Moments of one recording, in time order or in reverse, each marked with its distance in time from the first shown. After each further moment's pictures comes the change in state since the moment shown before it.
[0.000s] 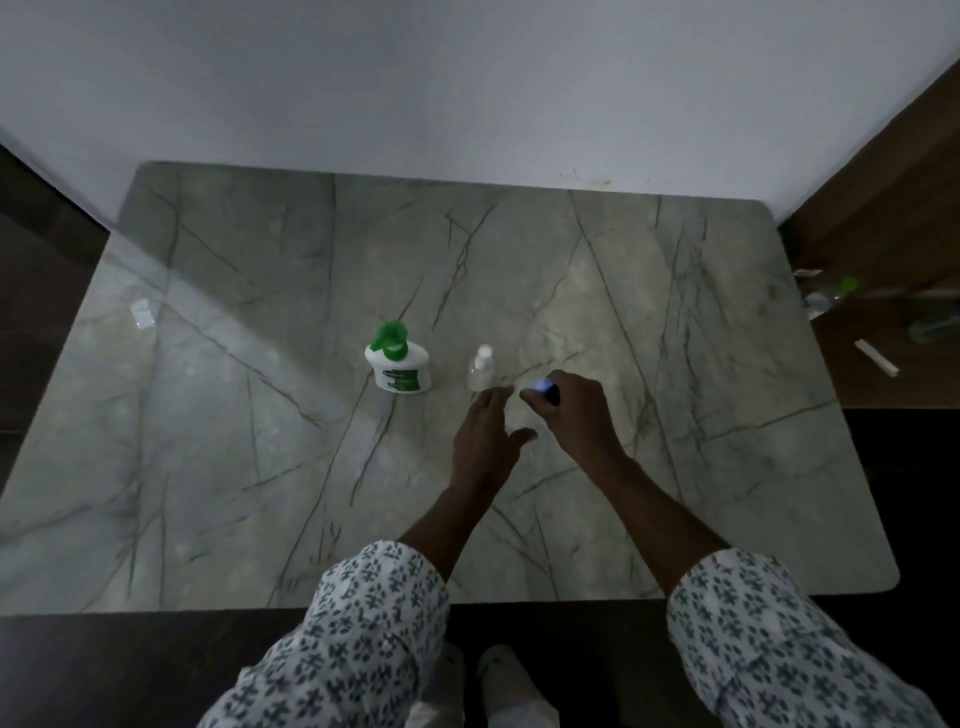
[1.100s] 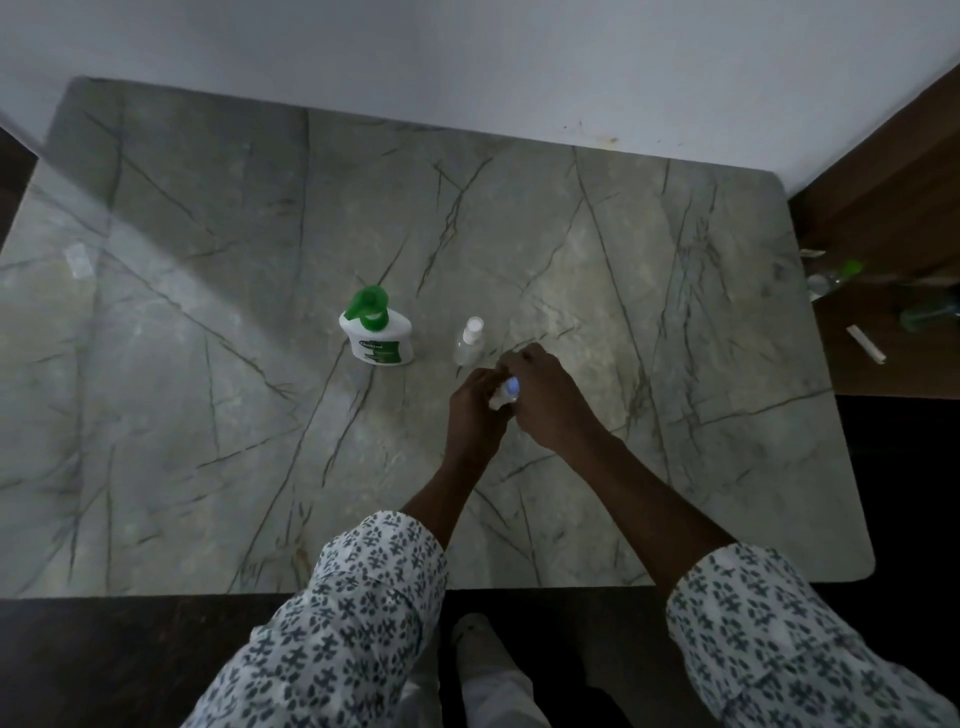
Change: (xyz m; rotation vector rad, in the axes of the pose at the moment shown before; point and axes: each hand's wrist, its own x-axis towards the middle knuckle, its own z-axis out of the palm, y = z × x) left_hand 0.023 -0.030 0.041 -0.316 0.163 0.090; right_hand 0.006 -0.013 0.011 -0.316 -0.310 -0.140
